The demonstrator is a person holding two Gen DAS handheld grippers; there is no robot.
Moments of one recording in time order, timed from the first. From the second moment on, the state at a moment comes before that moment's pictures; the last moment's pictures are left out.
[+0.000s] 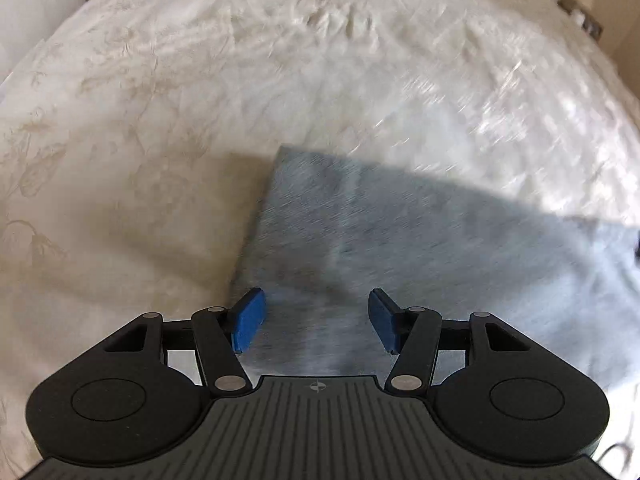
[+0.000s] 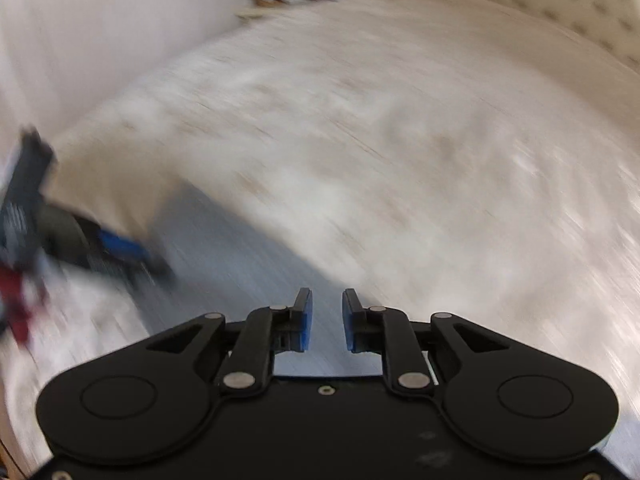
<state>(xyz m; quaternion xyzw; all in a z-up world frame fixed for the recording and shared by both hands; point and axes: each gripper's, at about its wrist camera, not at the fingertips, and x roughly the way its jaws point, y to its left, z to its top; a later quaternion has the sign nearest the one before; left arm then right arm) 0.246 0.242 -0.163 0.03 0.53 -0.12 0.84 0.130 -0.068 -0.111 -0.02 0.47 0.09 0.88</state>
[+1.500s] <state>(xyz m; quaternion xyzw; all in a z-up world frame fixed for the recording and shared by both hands) 0.154 -0.062 -0.158 0.07 0.54 -0.20 0.81 0.092 -0.333 -0.156 -0.17 0.48 0.20 0.84</state>
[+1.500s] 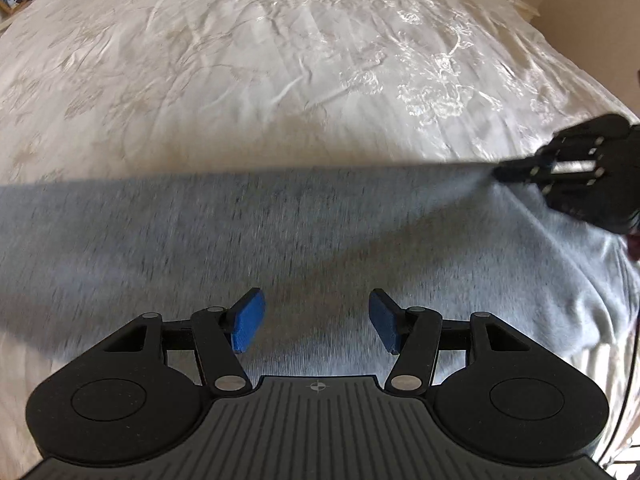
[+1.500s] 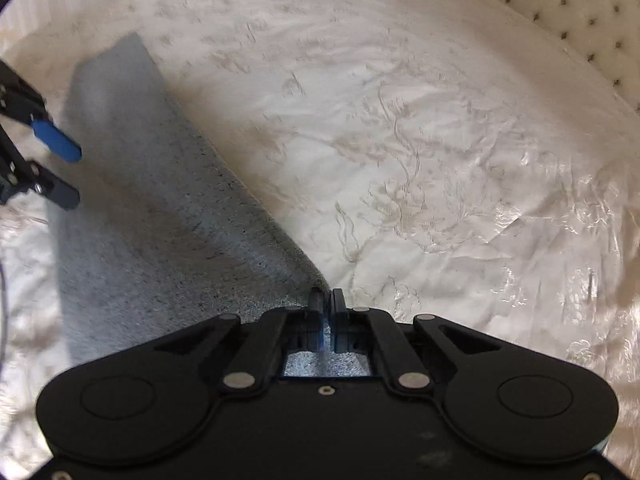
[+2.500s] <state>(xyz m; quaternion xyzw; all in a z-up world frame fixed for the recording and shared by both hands) 0.168 -0.122 -0.216 0.20 0.56 -0.23 0.77 -0.082 -0.554 -0.121 0.07 0.55 -0.17 0.82</state>
